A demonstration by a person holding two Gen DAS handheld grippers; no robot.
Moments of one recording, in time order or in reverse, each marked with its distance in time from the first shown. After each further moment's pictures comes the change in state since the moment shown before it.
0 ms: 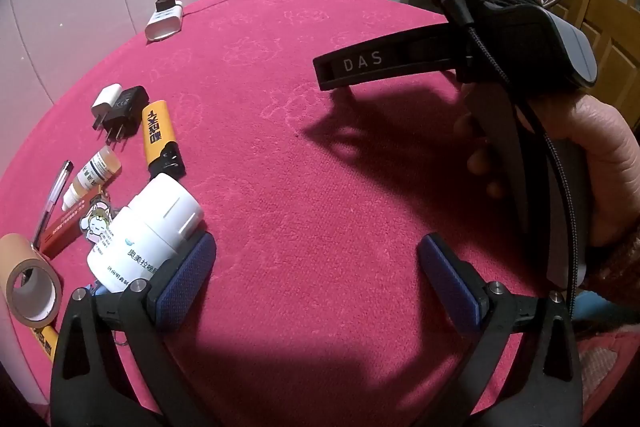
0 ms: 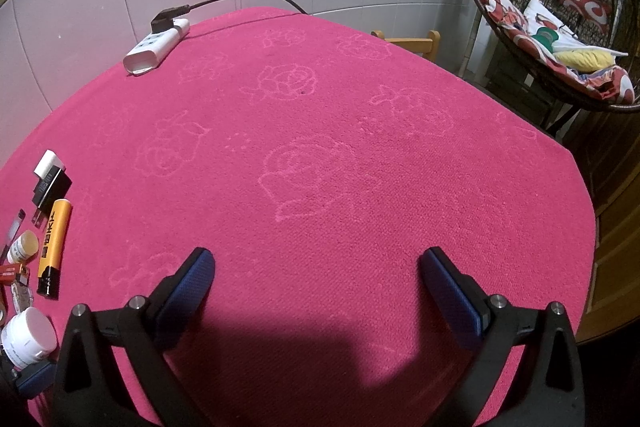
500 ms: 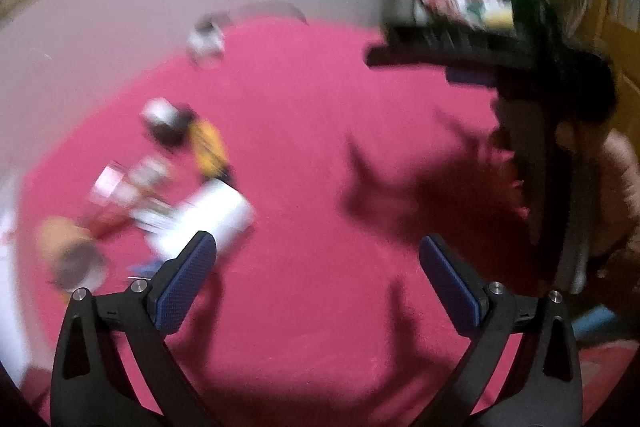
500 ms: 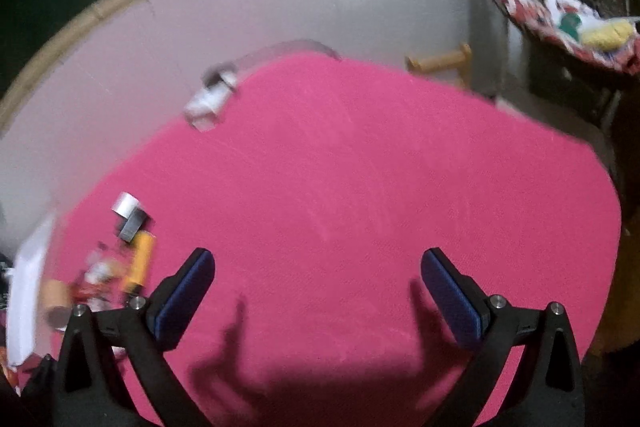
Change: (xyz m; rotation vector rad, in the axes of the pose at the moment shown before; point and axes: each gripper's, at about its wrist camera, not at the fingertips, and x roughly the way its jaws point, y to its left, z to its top) left arm -0.069 0.002 -0.005 -0.081 -0.175 0.112; right arm -0.064 -0.027 -0.001 0.084 -0.229 0.313
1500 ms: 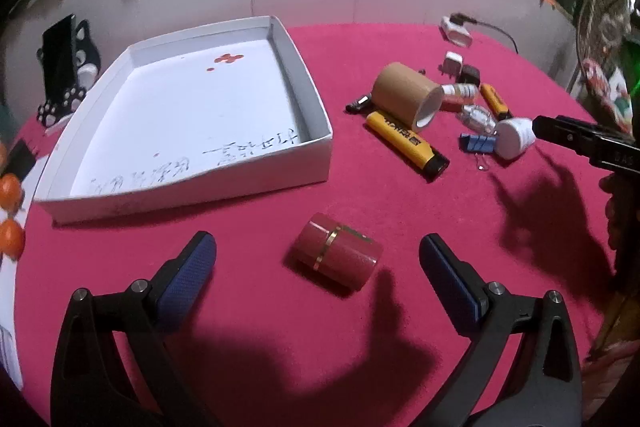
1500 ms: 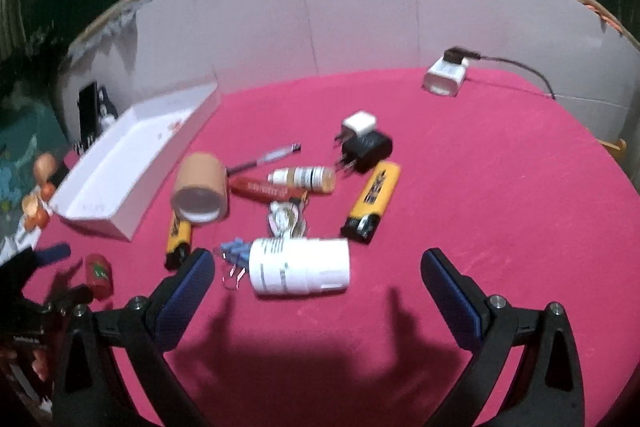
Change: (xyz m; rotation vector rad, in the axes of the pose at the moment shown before) left arm -0.094 0.142 -0.142 -0.445 0.102 0.385; right arm 0.016 0.148 -0.073 -0.470 0.219 0.366
